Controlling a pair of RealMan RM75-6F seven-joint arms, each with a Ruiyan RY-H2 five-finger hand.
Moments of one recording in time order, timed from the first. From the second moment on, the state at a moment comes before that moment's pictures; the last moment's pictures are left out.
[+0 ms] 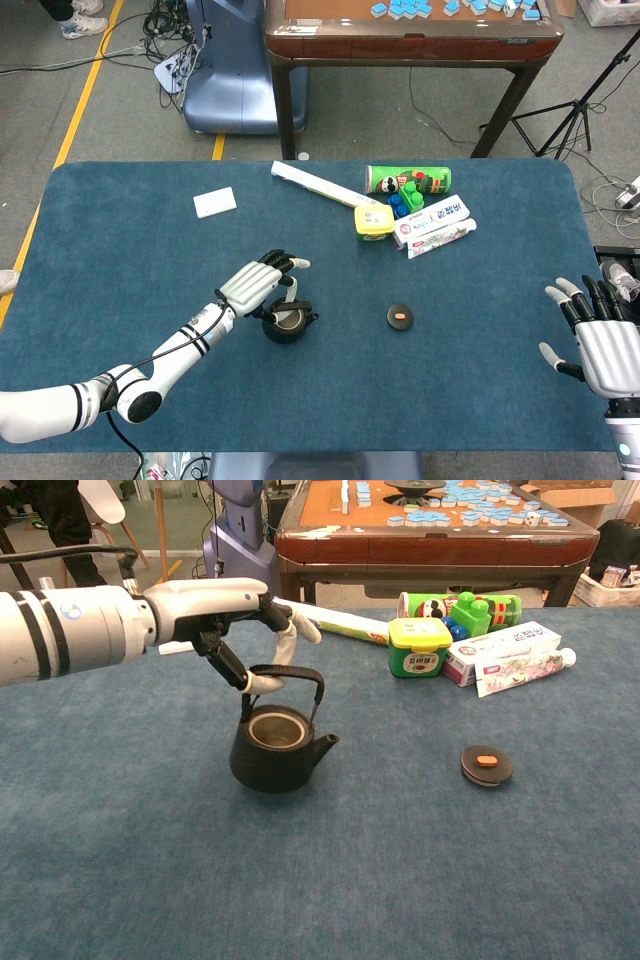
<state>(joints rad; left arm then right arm) -0.93 -1.46 -0.21 -1.55 1.19 0.78 -0.03 0.07 -0.98 0.05 -1.80 -1.49 1.49 -0.25</state>
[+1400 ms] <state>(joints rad) -0.94 -1.46 -0.19 -1.53 1.09 0.73 0.03 0.05 -0.97 0.05 -1.79 -1.49 1.50 -0.22</state>
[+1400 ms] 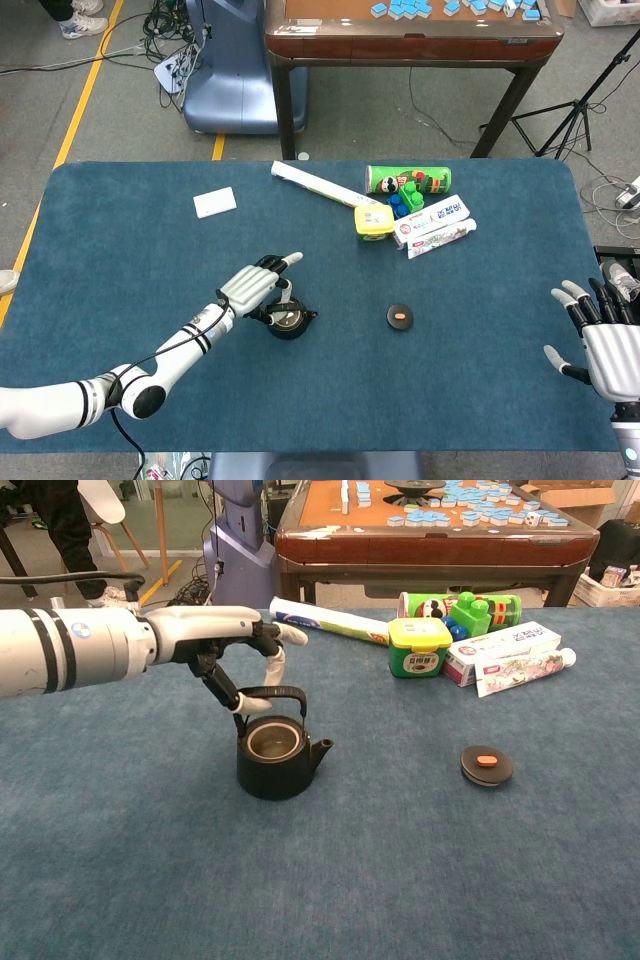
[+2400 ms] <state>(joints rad) -0.90 -1.42 -0.20 -1.52 1.06 0.77 0.01 0.05 -0.97 0.05 -1.80 -1.51 1.49 -0.23</state>
